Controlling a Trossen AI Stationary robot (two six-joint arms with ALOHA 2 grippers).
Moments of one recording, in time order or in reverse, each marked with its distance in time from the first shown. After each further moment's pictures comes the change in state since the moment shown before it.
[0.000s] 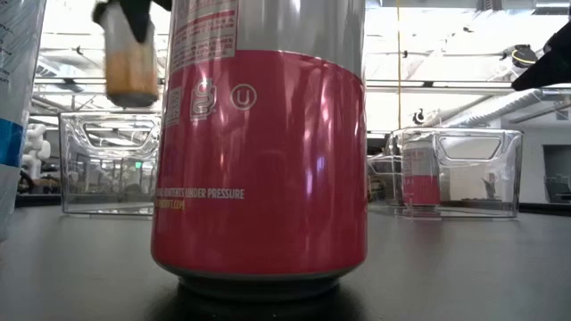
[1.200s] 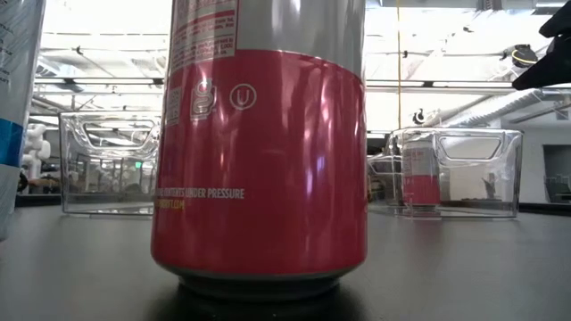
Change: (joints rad) left arm 0.309 0.467 0.037 0.355 0.066 0.801; right arm -0.006 0.000 0.000 0.046 0.011 0.099
